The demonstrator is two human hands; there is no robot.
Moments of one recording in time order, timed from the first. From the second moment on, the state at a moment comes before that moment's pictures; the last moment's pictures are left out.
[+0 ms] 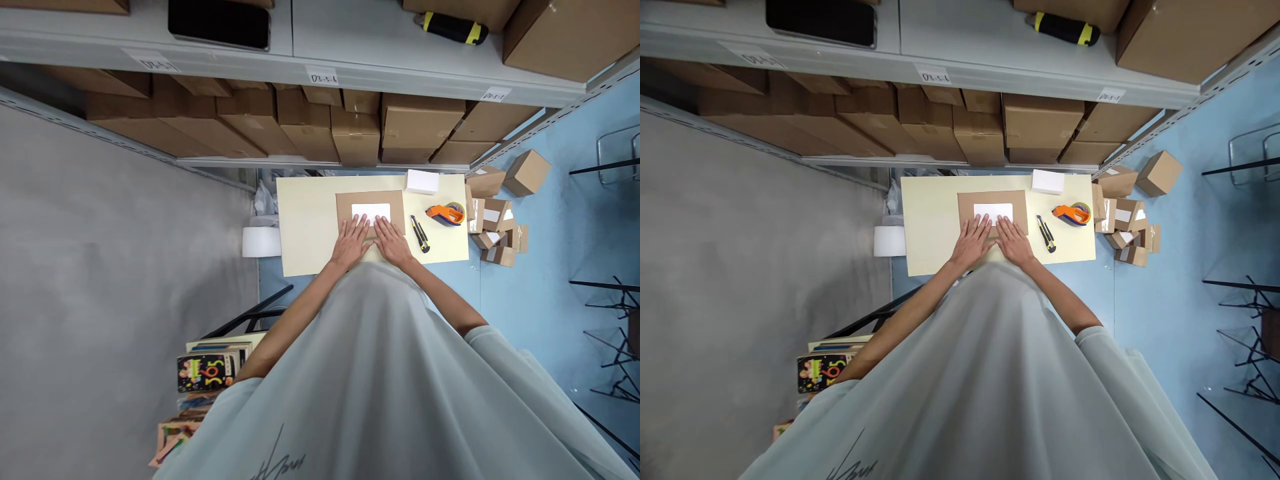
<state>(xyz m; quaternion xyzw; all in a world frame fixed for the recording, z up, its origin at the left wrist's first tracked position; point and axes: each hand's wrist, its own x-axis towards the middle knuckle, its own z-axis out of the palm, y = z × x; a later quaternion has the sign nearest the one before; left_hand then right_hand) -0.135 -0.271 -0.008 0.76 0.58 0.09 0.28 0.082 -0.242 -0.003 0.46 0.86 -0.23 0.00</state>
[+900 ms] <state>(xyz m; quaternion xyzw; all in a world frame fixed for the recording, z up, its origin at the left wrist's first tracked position) -0.132 -0.286 -0.008 0.74 0.61 0.09 0.28 0.078 -0.248 -0.003 0.49 0.84 -0.23 0.00</state>
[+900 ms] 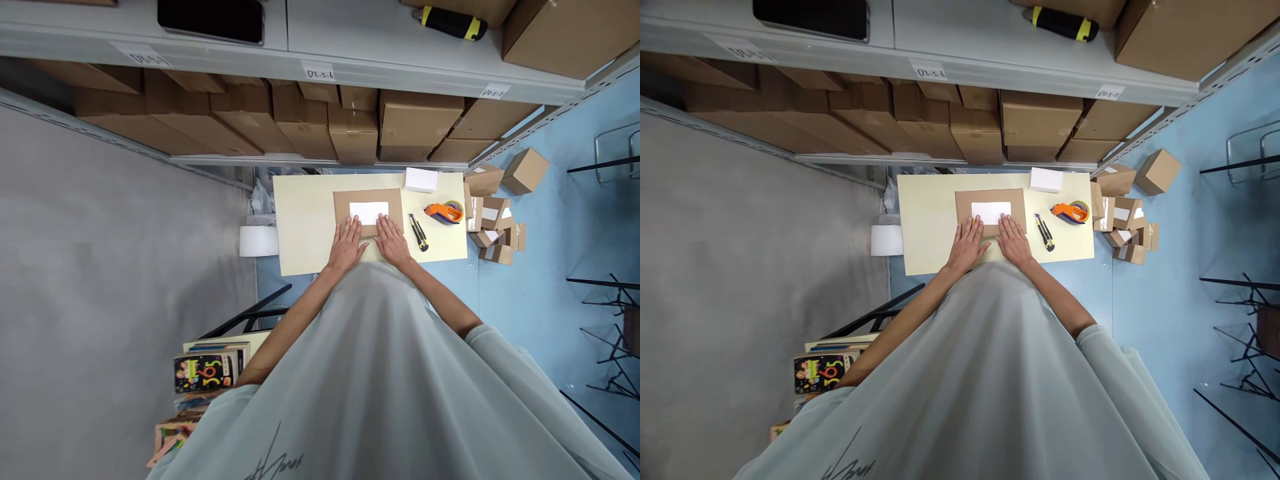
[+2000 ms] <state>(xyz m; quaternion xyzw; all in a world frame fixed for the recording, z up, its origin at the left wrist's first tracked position) -0.193 -0.273 0.027 0.46 0.75 0.23 0.42 0.116 -0.225 0.025 0.68 0.63 -0.34 -0.16</state>
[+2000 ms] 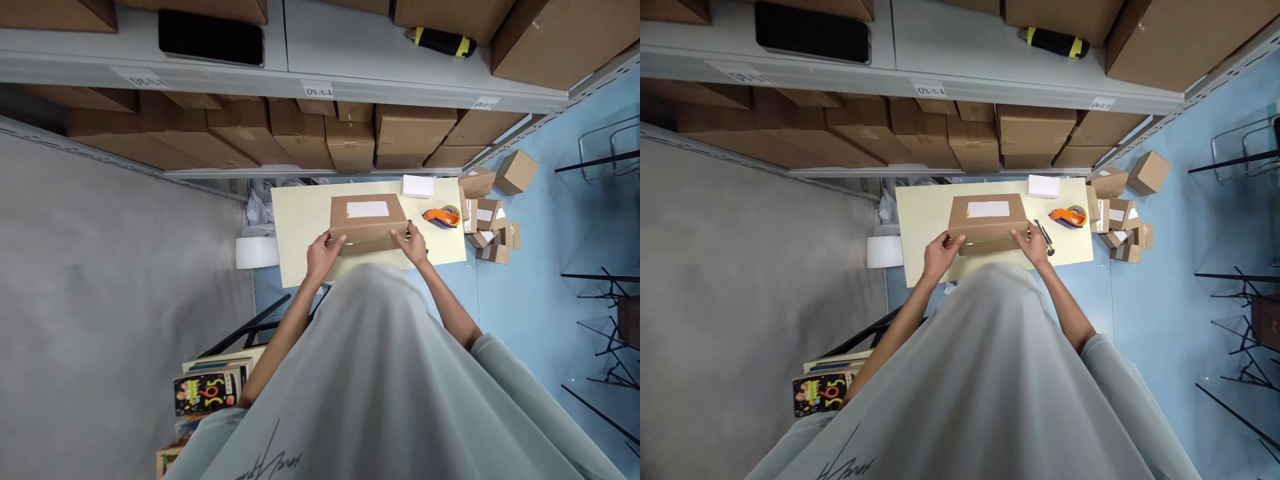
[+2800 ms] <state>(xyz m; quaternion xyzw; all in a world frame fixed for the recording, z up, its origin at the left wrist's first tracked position) -0.179 -0.251 -0.005 0.37 0.79 0.21 0.45 0.078 -0.208 0.016 0.74 0.60 -0.28 -0.04</state>
